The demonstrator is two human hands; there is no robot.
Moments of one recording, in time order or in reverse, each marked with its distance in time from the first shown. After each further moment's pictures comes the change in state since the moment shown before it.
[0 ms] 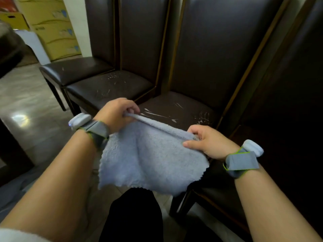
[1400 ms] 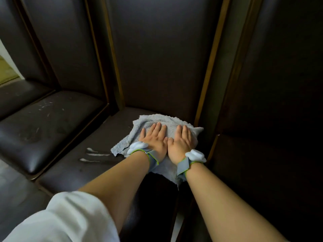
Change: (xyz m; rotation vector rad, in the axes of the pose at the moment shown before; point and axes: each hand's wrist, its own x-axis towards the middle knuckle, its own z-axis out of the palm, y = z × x) left_hand 0.206 0.081 0.282 0.253 -0.454 -0.015; right_hand 0.165 0.191 -0.039 -0.332 0.589 0.543
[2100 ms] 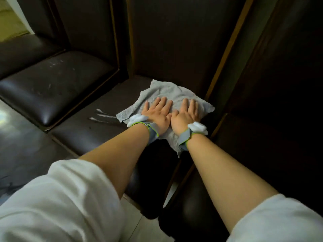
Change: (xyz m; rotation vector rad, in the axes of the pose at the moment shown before) left_hand -0.031 0.003 -0.006 -0.017 -0.001 -0.064; right_hand -0.009 -0.008 -0.001 -0.019 -0.034 0.034
